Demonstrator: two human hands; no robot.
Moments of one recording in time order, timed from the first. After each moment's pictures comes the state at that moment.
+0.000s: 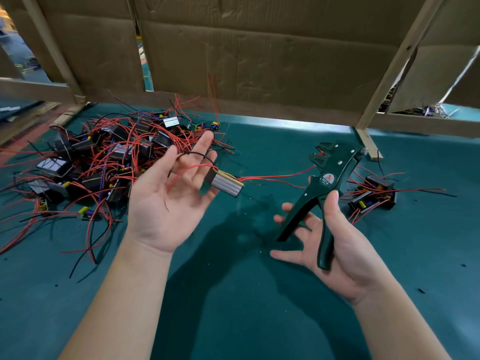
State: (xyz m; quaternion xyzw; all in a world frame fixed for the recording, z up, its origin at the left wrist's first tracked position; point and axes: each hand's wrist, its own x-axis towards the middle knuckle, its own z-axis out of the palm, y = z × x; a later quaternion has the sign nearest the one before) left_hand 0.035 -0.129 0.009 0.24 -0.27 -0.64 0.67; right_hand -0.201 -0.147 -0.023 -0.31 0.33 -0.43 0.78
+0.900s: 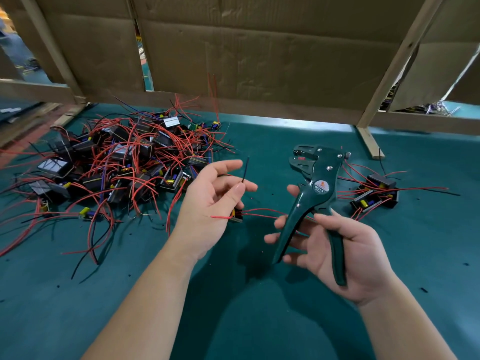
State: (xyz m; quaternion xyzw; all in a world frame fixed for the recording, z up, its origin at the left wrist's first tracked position) left_hand -0.004 -0.138 -0.016 0.47 -0.50 -0.39 0.61; right_hand -0.204 -0.142 -0.014 -0.38 0.28 -0.38 0.80
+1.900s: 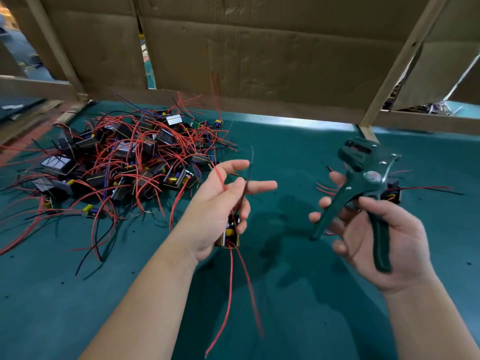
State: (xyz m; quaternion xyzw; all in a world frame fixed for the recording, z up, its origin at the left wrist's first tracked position) left_hand -0.003 -0.133 -0.012 0.39 -0.43 -0.57 0.59; right_hand -0.236 -0.152 -0.001 -0.35 0.29 -0.45 0.76
